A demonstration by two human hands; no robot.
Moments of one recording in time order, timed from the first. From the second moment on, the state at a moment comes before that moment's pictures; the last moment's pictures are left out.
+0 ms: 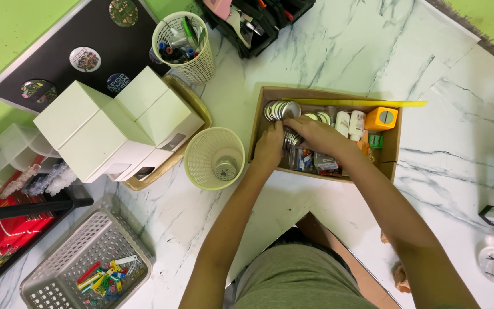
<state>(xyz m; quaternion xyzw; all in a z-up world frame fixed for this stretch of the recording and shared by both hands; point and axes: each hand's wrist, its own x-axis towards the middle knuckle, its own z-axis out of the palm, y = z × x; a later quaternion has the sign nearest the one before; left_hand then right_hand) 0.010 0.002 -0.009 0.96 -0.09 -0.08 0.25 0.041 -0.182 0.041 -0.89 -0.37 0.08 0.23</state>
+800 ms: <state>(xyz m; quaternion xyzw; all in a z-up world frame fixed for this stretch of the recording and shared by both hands) -0.004 -0.001 0.008 0.93 -0.17 -0.01 0.33 0.048 -0.191 0.030 -0.83 -0.33 0.19 0.41</state>
